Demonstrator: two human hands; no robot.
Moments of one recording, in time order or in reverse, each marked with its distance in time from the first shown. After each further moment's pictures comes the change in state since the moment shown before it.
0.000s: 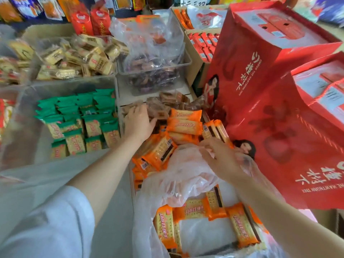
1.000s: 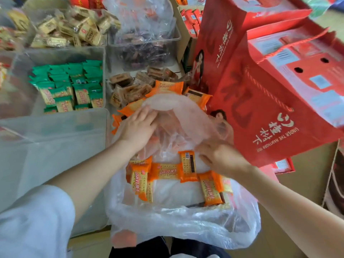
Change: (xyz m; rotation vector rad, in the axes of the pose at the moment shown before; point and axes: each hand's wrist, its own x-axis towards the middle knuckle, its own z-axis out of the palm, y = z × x) left_hand -0.127 0.048 0.022 0.627 -0.023 0.612; right_hand -0.088 0.059 -0.051 -0.466 -0.182 -0.542
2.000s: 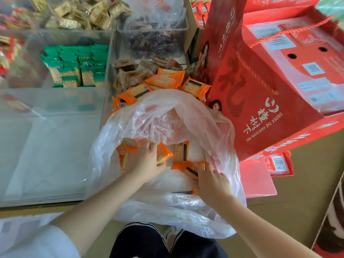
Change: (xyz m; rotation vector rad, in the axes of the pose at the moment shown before) left_hand -0.071 0.119 -0.005 -0.526 -0.316 -0.469; right_hand -0.074 -0.046 0.042 -0.085 -0.428 0.478
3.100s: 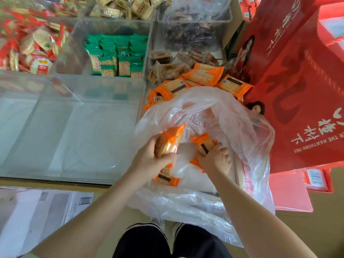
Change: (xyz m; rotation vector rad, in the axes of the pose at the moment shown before) left_hand -0.054 -0.032 -0.063 -0.991 0.043 -0.371; right_hand 0.092 -0.061 0.018 0.428 0.080 0.466
